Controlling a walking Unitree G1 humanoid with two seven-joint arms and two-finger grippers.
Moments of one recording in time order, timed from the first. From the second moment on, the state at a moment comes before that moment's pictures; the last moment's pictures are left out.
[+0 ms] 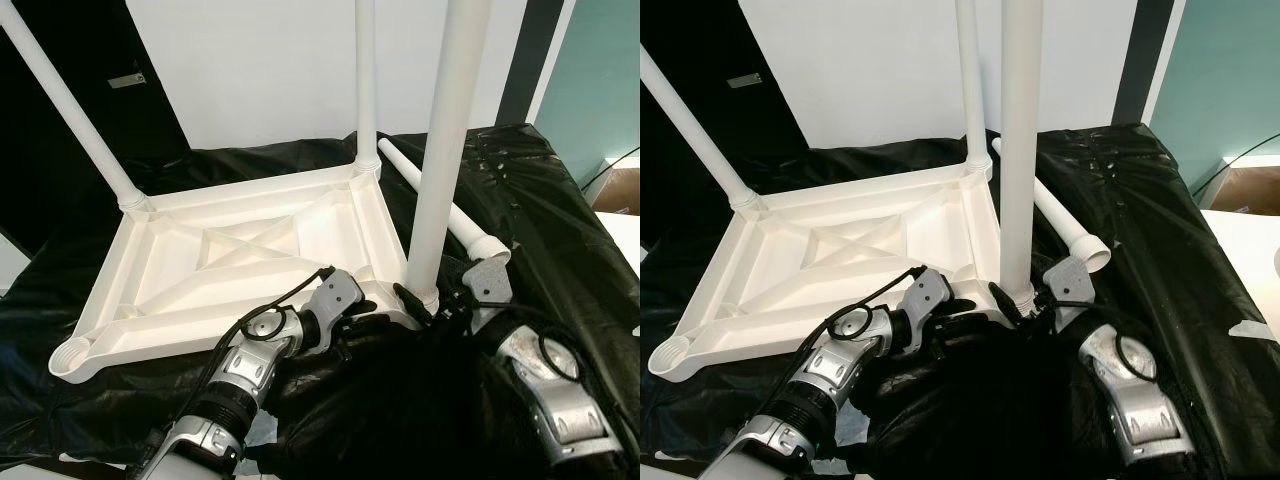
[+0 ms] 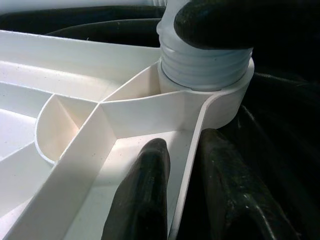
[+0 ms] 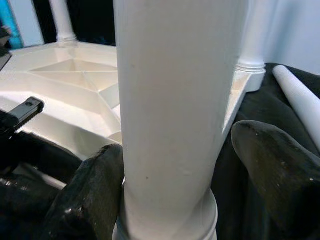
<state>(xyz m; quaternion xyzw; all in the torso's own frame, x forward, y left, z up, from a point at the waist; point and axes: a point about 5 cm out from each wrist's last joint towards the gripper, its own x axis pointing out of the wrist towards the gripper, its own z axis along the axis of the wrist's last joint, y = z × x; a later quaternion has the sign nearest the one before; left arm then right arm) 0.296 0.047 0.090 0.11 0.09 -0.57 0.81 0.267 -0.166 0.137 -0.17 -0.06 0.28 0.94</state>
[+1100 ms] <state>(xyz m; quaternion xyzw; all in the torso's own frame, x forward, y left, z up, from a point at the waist) 0.298 0.038 0.090 0.11 0.10 -0.58 0.80 0.248 -0.152 0.126 -0.08 -0.08 0.14 0.98</state>
